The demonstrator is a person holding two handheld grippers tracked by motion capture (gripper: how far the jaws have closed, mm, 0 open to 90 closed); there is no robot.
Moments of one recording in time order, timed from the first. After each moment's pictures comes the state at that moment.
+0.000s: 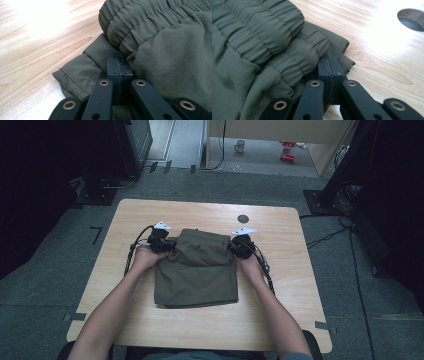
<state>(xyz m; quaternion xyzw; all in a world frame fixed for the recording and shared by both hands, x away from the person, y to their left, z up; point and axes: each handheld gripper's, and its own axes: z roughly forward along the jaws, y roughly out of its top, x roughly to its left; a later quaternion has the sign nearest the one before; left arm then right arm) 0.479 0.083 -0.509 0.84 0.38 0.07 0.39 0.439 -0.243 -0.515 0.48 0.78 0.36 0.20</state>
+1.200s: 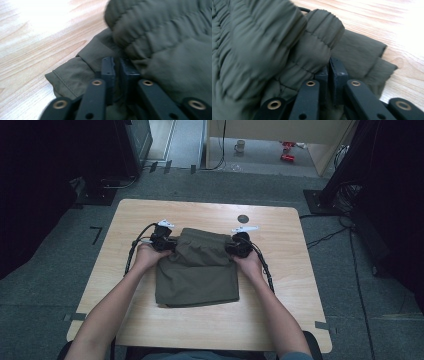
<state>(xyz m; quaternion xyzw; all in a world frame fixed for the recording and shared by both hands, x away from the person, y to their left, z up) 0.478 0.075 -0.496 0.84 0.38 0.06 0.38 0.446 -0.241 -0.513 0.47 0.77 0.42 0.09</state>
